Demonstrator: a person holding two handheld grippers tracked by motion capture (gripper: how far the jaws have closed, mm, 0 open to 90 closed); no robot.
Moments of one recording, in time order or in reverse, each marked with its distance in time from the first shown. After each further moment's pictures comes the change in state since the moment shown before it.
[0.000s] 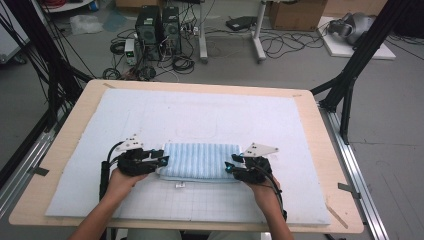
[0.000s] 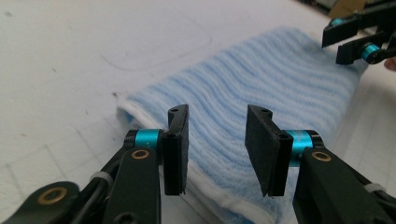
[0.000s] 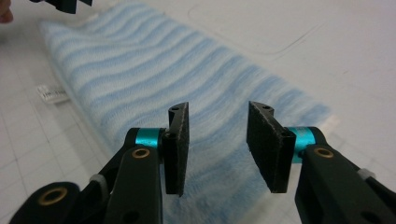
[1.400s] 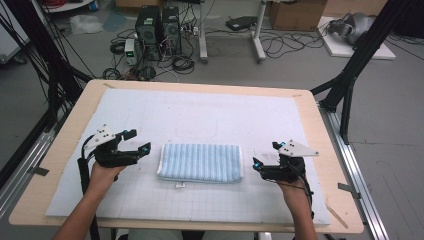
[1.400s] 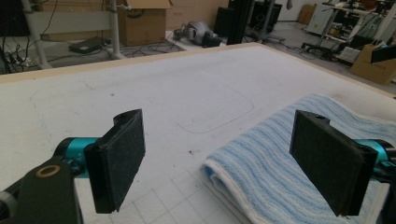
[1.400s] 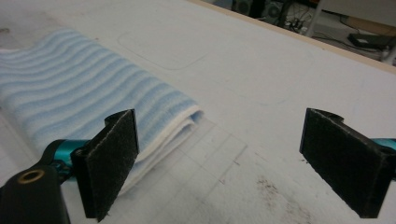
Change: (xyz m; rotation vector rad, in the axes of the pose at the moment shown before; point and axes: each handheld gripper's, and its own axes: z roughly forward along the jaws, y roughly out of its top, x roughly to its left) left arm 0.032 0.012 -0.052 -0.306 0.117 0.045; right arm -0.045 -0.016 -0.073 -0.153 -0.207 0.028
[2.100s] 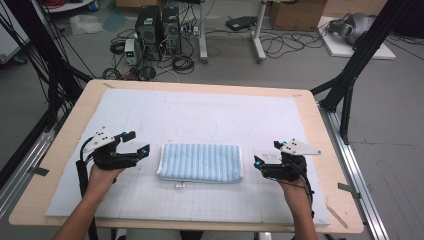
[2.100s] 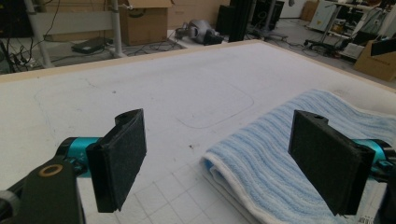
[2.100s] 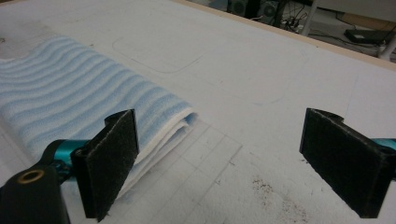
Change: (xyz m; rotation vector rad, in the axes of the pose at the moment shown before) left arm -0.002 -0.002 -0.004 0.009 0.011 0.011; right arm -0.003 0.001 0.001 -0.016 0.002 0.029
